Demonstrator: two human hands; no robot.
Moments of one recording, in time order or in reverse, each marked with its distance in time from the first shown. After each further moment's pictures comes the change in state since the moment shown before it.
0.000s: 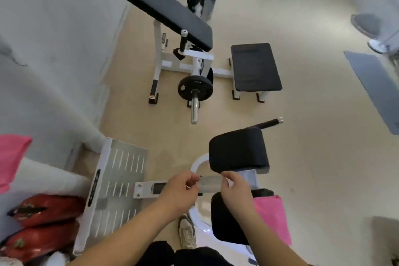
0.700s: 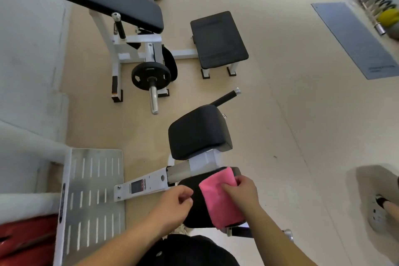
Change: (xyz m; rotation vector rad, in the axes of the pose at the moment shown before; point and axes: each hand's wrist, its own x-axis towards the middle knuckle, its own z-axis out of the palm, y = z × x) left_hand 0.023 0.021 0.157 0.210 -0.160 -0.079; right_hand 0.024 0.173 -0.094 0.166 0.018 0.333
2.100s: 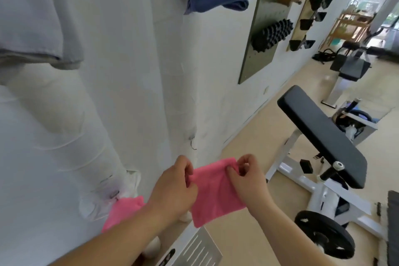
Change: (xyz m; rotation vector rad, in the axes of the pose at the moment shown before) left_hand -0.114 -0.134 -0.522 -0.201 1.144 -0.095; right_hand -0.136 -0.604 0.356 0.013 -0.525 -0.960
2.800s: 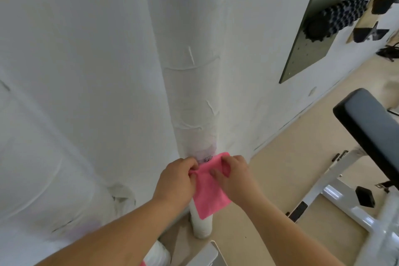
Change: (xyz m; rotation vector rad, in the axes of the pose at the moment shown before) left_hand 0.177 -0.087 0.050 0.153 0.205 -0.059; right_hand 0.186 0.041 0.116 -0.480 -0.357 -0.251
